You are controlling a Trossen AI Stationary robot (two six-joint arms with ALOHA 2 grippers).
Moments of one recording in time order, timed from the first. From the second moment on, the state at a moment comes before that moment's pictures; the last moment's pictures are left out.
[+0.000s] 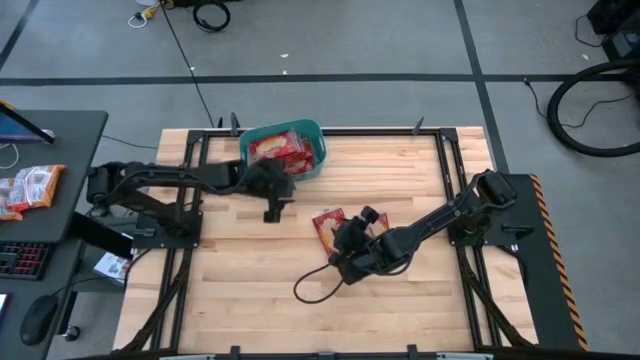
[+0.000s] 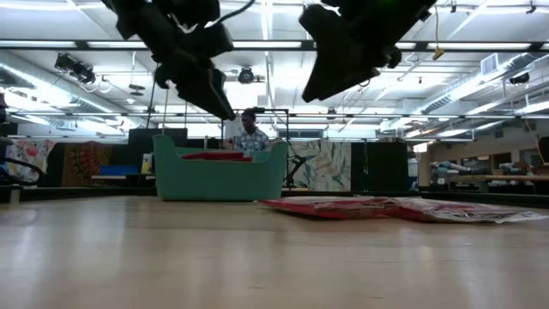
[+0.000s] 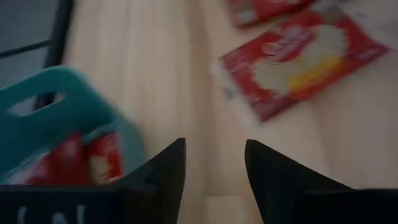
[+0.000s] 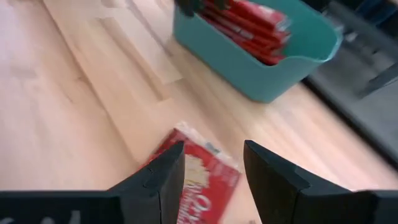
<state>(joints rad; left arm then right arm) 0.19 1.36 0.88 -0.29 -0.04 0.36 0.41 1.81 1.27 -0.57 0.96 0.71</state>
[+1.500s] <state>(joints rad) 0.06 0.90 0.41 0.08 -0.09 0.23 0.35 2.06 1.48 -0.72 0.54 0.82</state>
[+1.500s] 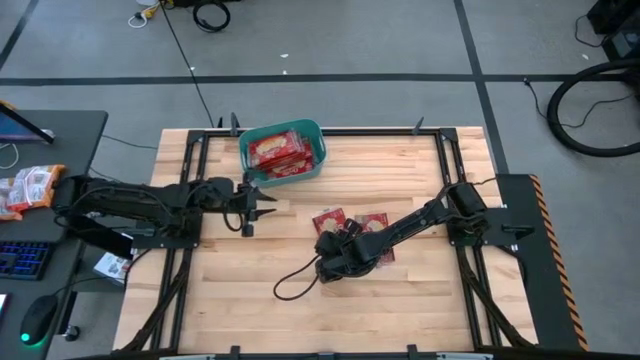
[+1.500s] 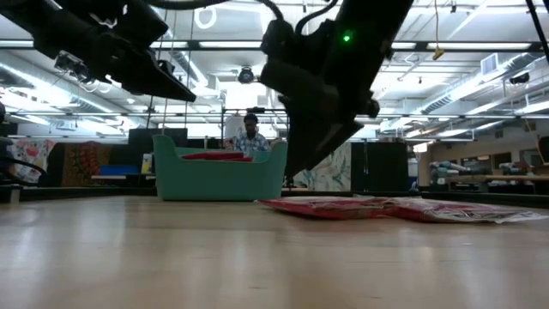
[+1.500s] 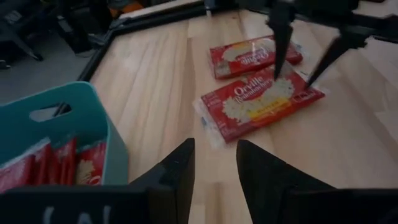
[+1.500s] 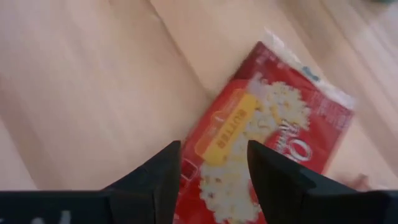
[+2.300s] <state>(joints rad) -0.08 0.48 0.13 0.10 -0.21 0.14 0.24 2.06 1.45 -0.88 0.54 0.76</state>
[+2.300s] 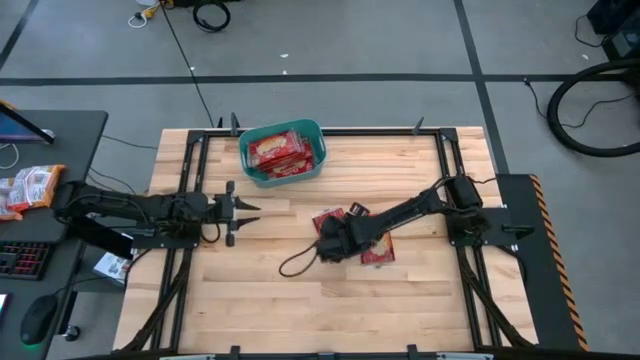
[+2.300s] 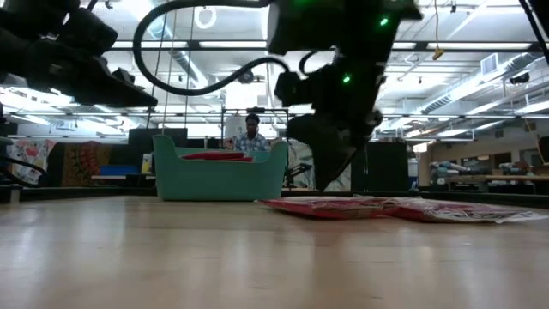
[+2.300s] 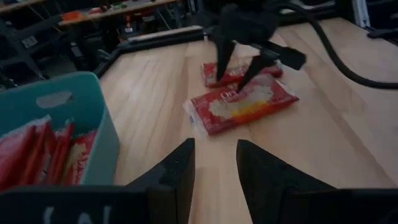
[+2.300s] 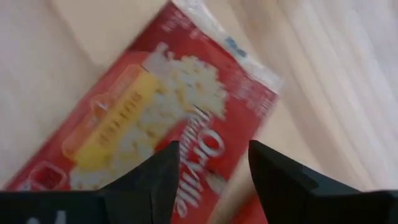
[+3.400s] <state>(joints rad) -0.27 0.59 0.12 0.06 -0.18 0.04 0.16 1.96 1.40 -0.52 0.30 0.14</state>
